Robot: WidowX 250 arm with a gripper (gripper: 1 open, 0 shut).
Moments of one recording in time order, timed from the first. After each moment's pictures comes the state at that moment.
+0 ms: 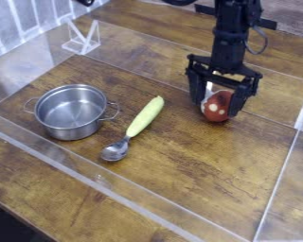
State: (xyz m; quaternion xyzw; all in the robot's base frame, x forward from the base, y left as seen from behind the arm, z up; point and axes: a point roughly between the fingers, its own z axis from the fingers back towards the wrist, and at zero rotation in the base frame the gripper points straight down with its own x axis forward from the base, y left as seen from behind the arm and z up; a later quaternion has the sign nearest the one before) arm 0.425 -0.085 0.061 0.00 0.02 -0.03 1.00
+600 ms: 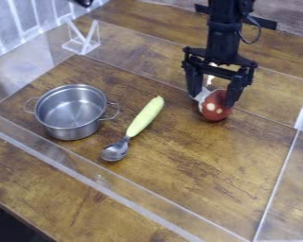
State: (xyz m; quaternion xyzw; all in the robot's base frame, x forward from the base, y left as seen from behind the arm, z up) arm 0.433 -0.076 0.061 -0.02 0.02 -0.01 1.00
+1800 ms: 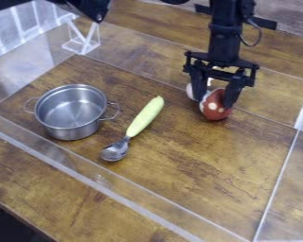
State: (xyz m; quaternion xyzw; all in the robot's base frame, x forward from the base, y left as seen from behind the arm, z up) arm 0.435 -0.079 0.059 -0.03 0.04 0.00 1.00
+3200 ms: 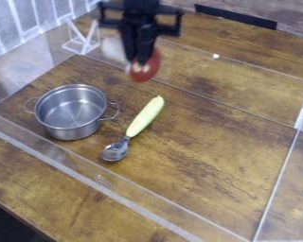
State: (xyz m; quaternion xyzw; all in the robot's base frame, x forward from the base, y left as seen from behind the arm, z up) arm 0.351 0.020 0.139 0.00 -0.03 0.13 0.99
